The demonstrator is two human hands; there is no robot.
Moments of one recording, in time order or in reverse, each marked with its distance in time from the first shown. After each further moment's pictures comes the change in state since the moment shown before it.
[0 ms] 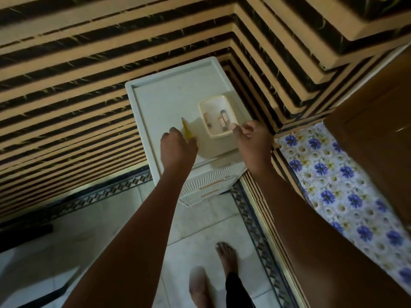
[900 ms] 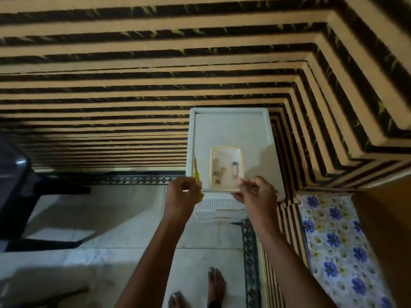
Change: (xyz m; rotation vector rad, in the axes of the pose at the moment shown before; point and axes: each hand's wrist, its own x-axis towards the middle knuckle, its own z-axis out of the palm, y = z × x) left_hand -0.114 -0.010 -0.083 -0.740 0.120 -0.315; right_hand -0.069 -0.069 -0.034 0.240 -0.400 0.071
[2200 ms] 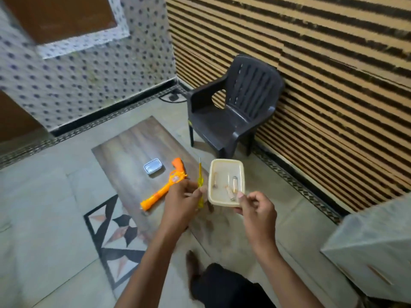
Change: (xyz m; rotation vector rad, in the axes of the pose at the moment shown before) left_hand -0.419 -0.293 -0.616 -0.232 0.760 -0.084; right_hand -0.645 0.049 0.360 -0.209 -0.778 -0.293
